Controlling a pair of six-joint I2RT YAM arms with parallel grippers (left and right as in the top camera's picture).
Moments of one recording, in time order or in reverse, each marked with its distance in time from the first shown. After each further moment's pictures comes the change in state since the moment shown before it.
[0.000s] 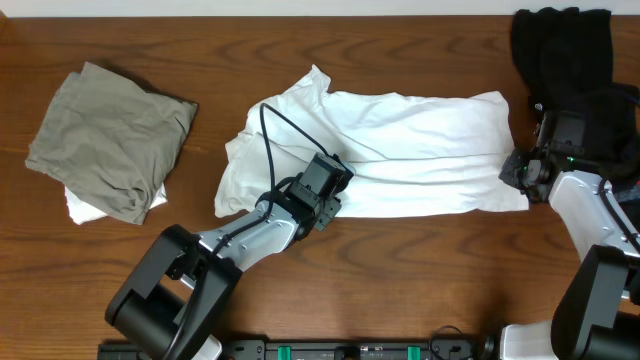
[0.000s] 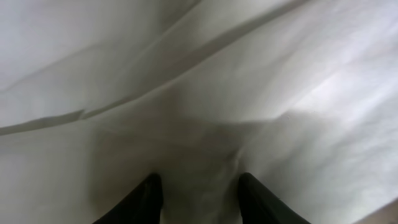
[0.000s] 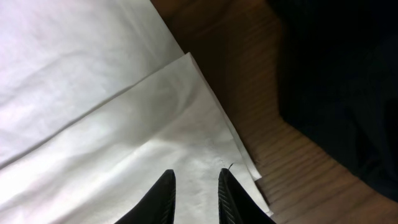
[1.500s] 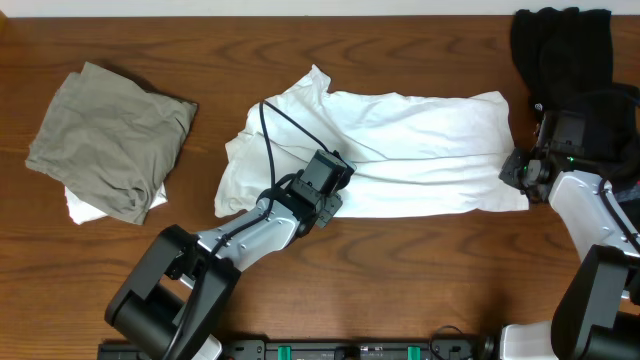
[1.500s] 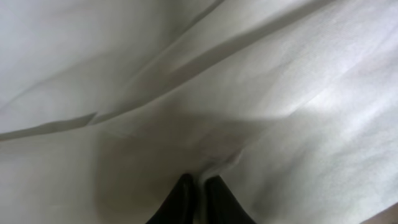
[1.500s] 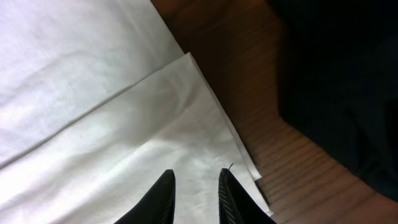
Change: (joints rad) left arm 0.000 -0.001 0.027 -0.027 0.003 -0.016; right arm 0.000 0.000 0.000 0.000 0.000 0.000
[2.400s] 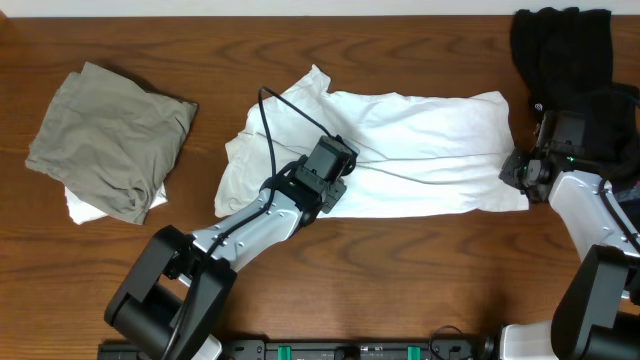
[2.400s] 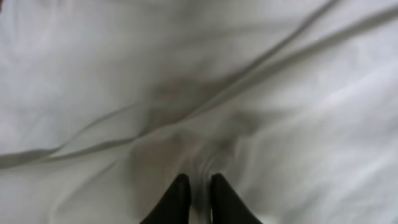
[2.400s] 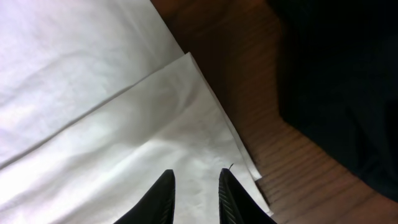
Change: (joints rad) left arm 0.004 -0.001 0.095 -0.058 -0.051 -0.019; right arm 0.000 0.000 0.000 0.001 0.000 0.000
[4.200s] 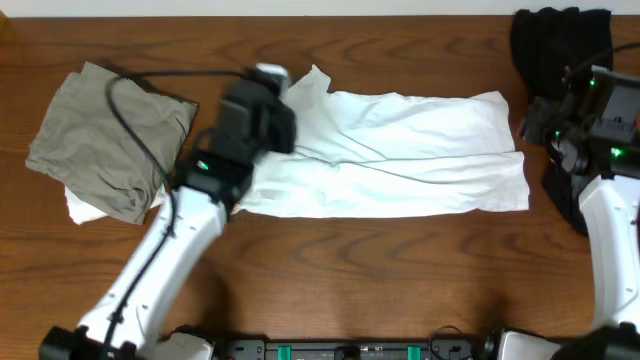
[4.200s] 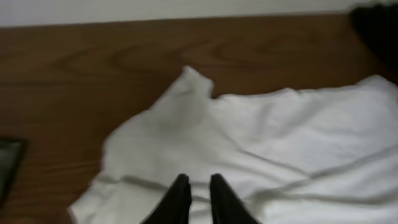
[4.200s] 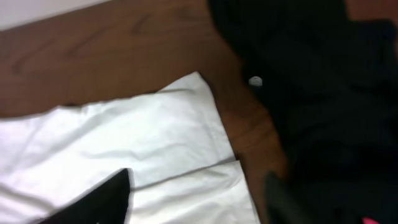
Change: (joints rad) left arm 0.323 -0.306 0.215 -0.158 0.217 -0.280; right arm 0.004 -0.178 0.260 -0.097 -0.158 -0.175
